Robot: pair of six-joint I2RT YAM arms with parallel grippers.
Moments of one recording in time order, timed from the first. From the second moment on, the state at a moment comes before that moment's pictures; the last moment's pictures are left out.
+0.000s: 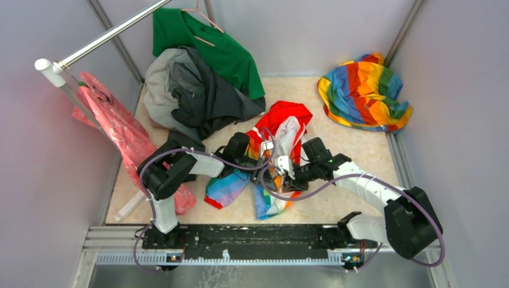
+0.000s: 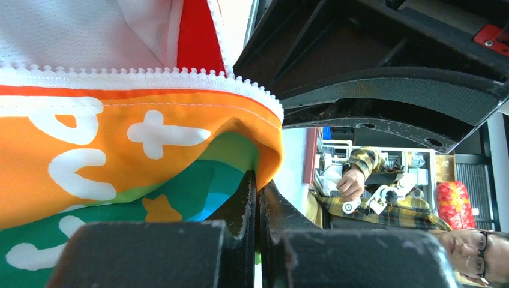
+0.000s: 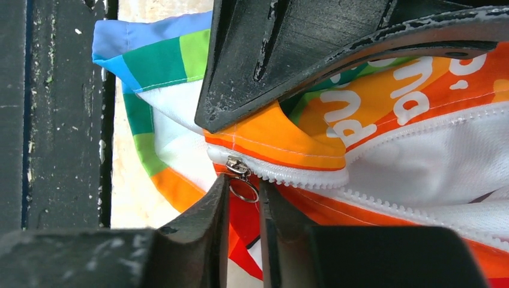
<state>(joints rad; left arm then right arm) -0.76 1.88 0.80 0.54 1.10 -0.80 0.53 1.20 0.63 -0.48 -0.74 -0.86</state>
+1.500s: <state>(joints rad) -0.75 1.88 0.86 0.35 1.03 -0.77 0.61 0.99 0.62 -0.50 -0.58 -0.95</state>
